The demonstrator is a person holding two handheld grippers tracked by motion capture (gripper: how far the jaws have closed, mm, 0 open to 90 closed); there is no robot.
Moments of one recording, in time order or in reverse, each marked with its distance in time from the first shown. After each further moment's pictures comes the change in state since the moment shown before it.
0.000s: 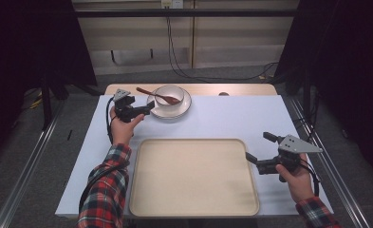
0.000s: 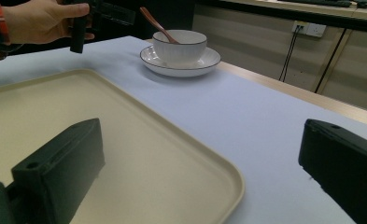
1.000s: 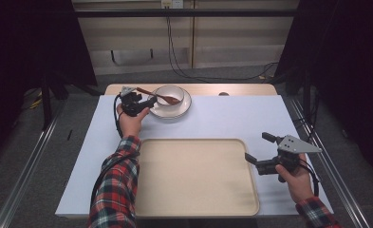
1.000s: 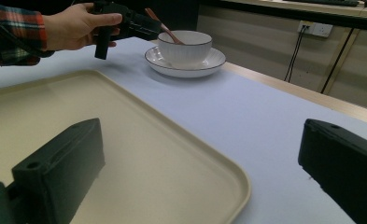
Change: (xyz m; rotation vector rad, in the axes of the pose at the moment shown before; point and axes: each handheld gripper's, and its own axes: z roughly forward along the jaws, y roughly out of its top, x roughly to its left) left arm 0.006 -0.003 0.034 0.013 0.079 -0.065; right arm 0.000 0.000 0.001 0.002 0.024 0.001
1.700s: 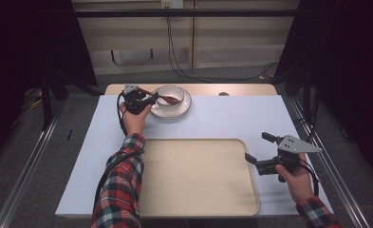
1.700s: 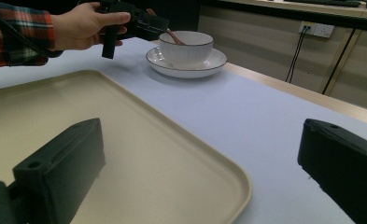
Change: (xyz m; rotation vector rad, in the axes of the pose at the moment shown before) left arm -0.010 0.005 0.008 -0.025 0.003 -0.020; right arm 0.000 0.001 -0.001 0.003 0.013 0.004
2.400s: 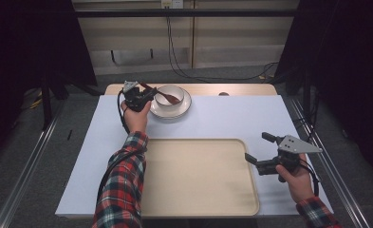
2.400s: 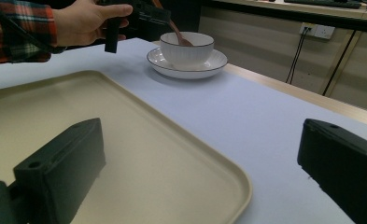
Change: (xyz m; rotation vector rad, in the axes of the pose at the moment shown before) left arm -0.011 0.013 -0.004 -0.059 -0.030 -0.025; right arm 0.001 0.000 0.000 -0.012 -0.004 -0.004
